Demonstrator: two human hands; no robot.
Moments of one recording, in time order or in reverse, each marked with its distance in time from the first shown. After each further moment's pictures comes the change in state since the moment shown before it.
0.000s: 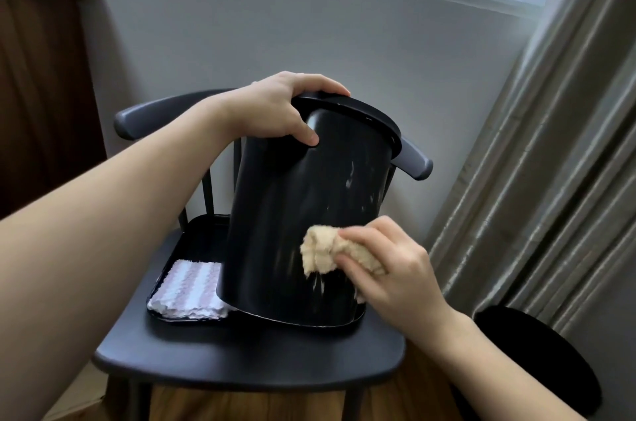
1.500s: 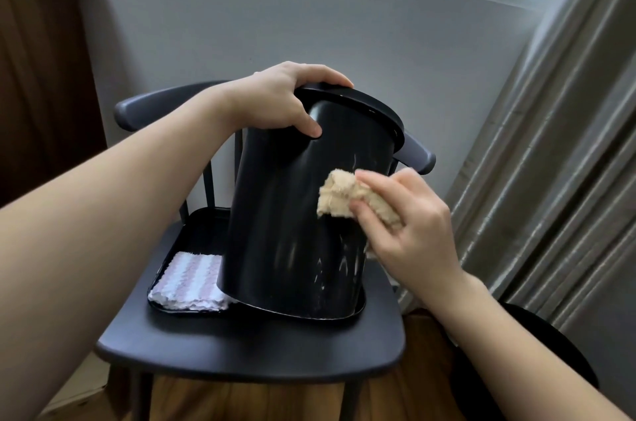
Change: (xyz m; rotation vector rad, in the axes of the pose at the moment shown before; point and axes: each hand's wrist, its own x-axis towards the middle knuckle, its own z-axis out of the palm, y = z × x) left_hand -0.001 0.003 0.002 0.009 0.011 -0.025; right_hand 0.035 -0.003 -0.014 -0.097 0.148 0.029
